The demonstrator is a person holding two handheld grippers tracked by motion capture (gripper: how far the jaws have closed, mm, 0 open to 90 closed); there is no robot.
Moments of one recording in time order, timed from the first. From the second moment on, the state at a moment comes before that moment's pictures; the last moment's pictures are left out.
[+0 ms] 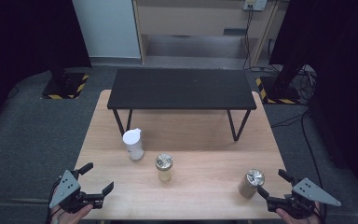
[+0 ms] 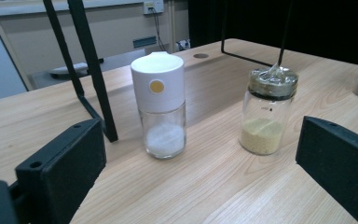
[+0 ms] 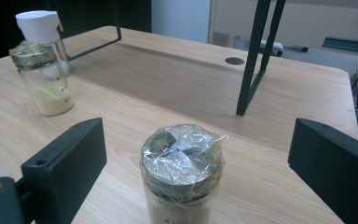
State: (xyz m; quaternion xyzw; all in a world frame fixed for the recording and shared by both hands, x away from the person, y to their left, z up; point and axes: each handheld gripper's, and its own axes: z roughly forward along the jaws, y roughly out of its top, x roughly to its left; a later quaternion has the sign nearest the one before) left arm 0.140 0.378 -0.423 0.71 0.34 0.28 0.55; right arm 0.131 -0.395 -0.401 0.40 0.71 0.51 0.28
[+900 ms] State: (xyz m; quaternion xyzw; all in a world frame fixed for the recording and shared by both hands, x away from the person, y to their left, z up) left arm 0.159 0.380 -0.375 0.71 0.34 0.27 0.55; right arm 0.129 -0.396 -0.402 0.40 0.71 0.51 0.28
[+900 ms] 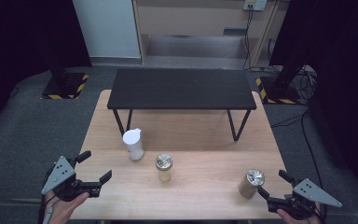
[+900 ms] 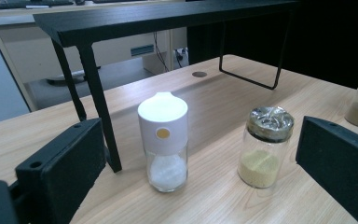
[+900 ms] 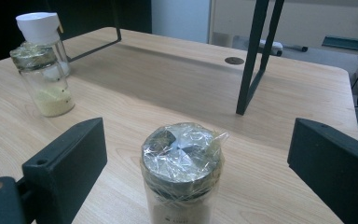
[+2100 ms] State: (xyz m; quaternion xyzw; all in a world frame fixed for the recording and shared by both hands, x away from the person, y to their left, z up) left arm 0.221 0.343 -0.370 0.74 0.36 0.28 0.50; right arm 0.129 -0.396 -0.402 0.40 0.71 0.51 0.28
